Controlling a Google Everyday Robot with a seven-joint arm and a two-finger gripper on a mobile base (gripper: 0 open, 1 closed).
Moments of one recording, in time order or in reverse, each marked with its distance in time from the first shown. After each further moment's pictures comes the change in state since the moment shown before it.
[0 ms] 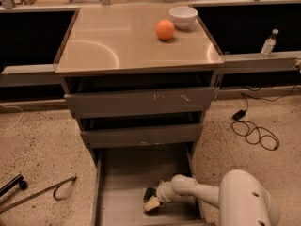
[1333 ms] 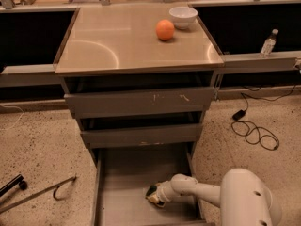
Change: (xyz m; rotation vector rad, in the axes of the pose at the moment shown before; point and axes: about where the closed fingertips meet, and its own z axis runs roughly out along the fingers) arm -0.006 0.003 -0.008 0.000 0.000 0.000
